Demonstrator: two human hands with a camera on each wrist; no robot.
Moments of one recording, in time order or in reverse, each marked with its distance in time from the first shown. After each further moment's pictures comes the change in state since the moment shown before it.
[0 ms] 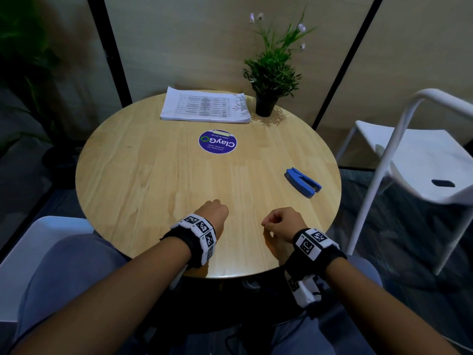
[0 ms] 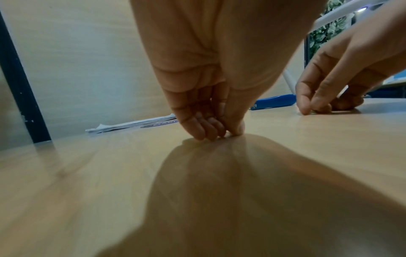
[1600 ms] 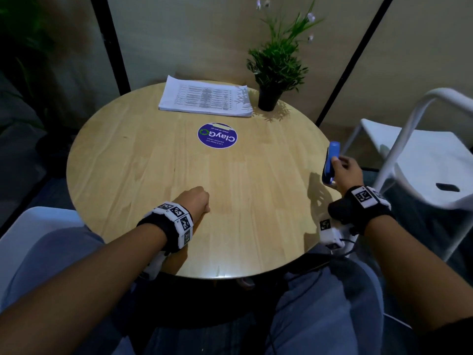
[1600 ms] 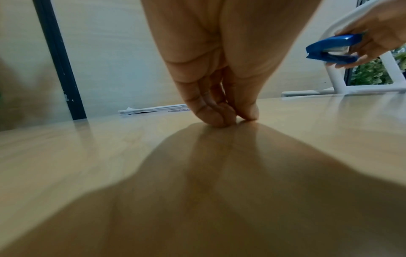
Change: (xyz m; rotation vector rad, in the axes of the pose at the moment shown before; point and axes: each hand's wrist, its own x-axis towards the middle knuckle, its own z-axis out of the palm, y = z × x) left_hand 0.019 -0.036 -0.010 -0.088 0.054 -0.056; right_hand 0.077 0.032 -0.123 0.409 0.583 0.060
